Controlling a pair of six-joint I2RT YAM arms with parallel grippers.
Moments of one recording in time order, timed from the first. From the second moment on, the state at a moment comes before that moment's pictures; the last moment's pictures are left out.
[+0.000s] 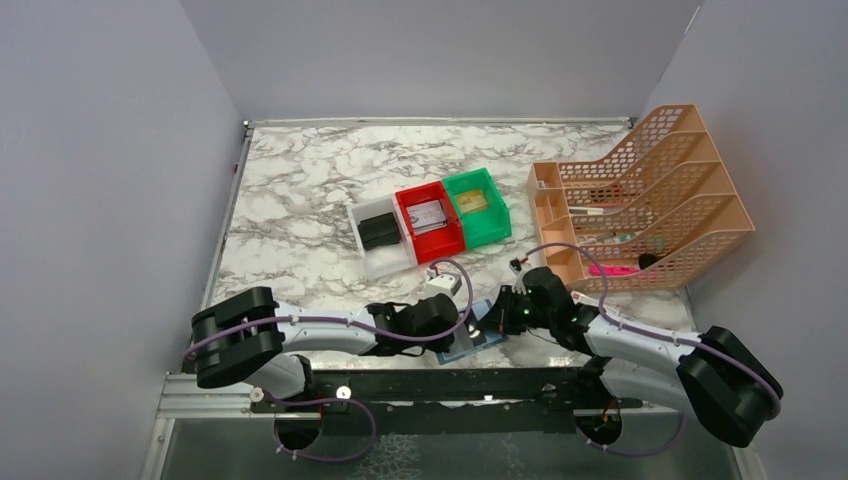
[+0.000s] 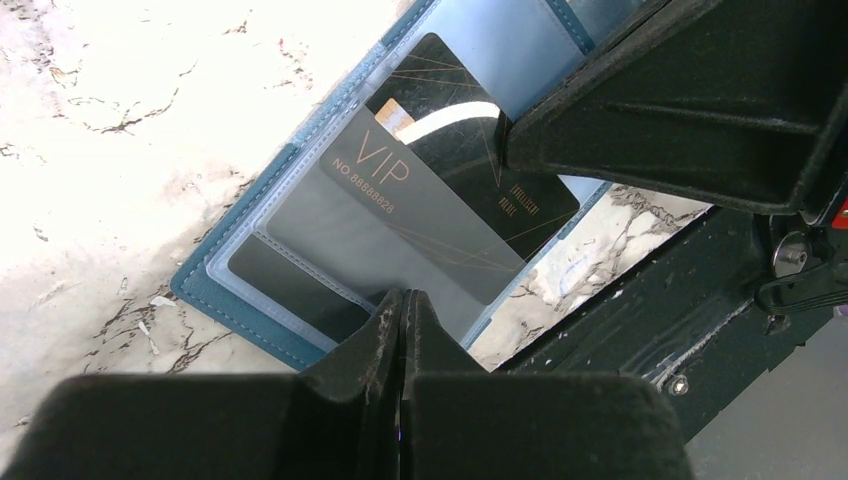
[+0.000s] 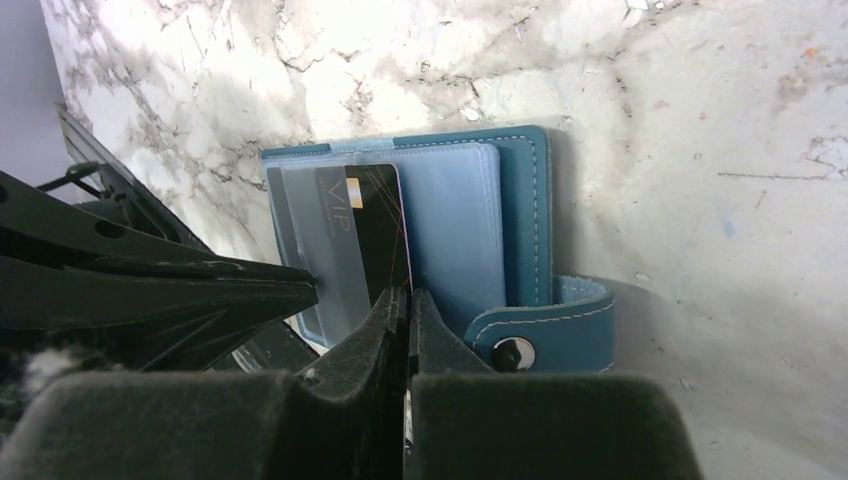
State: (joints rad) left arm -1.25 1.43 0.61 -0.03 -0.19 -0.83; right arm 0.70 1.07 0.22 0.14 -0.27 0.81
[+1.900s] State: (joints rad) left arm -1.27 1.47 0.63 0.00 -0.19 -0.83; right arm 0.64 1.17 0.07 0.53 -0.45 0.96
